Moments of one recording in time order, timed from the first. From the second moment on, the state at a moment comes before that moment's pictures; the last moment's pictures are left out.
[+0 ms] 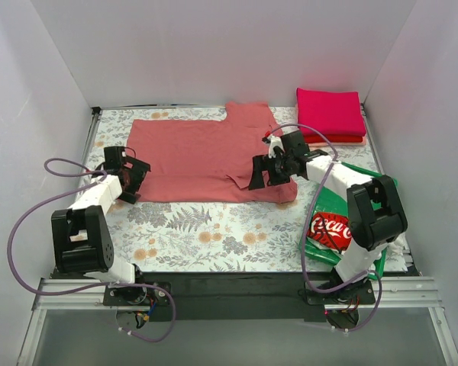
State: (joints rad) left arm 0.12 1.48 0.92 -0.36 -0.07 -1.07; right arm 0.40 1.70 1.14 -0.38 -0.49 0.16
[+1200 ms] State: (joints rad) left arm 0.12 1.57 0.83 -0.25 -0.10 -1.02; right arm 0.46 2.07 1.45 -0.07 -0.48 0.31
